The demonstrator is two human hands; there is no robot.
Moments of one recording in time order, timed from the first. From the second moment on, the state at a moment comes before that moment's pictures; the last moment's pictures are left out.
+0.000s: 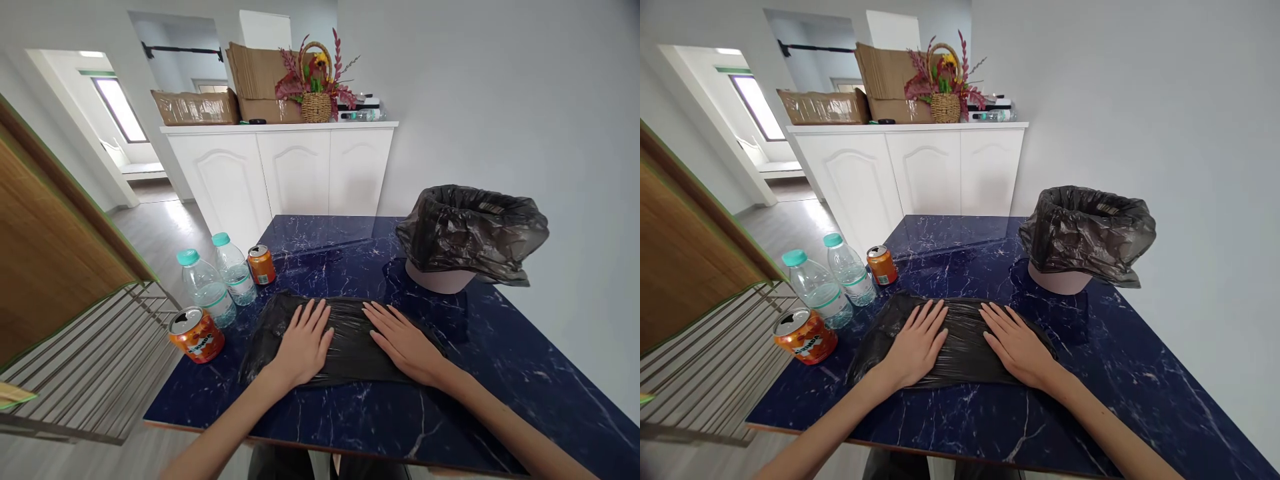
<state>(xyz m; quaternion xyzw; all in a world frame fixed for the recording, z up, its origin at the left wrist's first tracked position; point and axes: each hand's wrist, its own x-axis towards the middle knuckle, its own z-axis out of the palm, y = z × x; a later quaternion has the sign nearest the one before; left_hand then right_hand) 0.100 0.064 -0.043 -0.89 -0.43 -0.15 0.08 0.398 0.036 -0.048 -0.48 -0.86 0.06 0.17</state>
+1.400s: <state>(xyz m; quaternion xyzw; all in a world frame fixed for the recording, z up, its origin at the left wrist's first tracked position) 0.005 0.014 0.004 -0.87 -0.44 -0.21 0.00 0.501 0.006 -0.036 -0.65 -0.66 0.18 0.33</state>
